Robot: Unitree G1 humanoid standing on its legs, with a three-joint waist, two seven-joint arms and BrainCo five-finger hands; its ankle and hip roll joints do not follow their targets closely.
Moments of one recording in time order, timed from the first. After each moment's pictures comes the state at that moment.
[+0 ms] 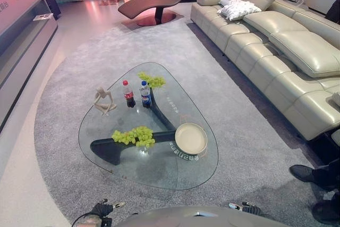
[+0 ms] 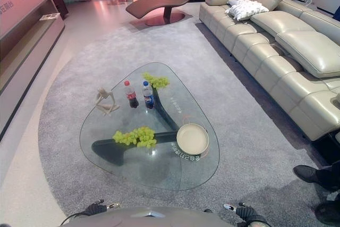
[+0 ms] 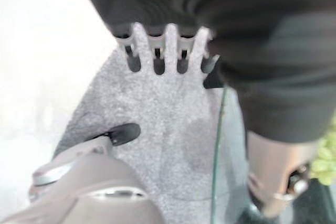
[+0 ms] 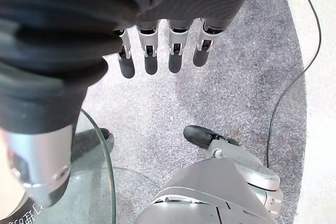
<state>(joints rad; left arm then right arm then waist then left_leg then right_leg) 0.03 0.29 -0.11 1.27 -0.13 -0.06 0.04 0.06 -0.29 0.12 1.29 0.10 -0.09 -0.01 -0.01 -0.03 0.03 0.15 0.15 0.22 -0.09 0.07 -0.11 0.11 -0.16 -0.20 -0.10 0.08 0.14</state>
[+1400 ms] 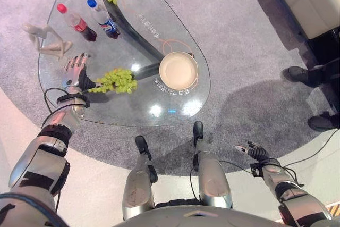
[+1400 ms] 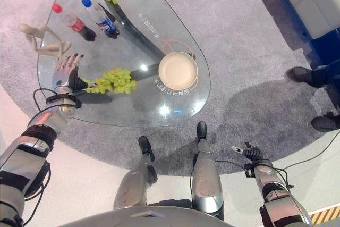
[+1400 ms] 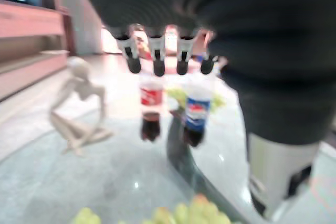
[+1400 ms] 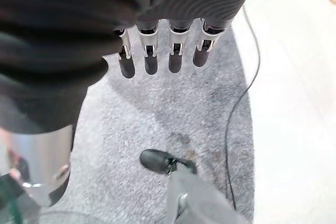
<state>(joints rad) -0.74 0.74 -0.49 0.99 0.50 -0.14 0.51 -0.25 -0.47 0.21 1.19 0.23 -0.12 -0.04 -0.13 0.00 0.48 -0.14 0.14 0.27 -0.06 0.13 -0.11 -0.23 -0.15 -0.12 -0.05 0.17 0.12</state>
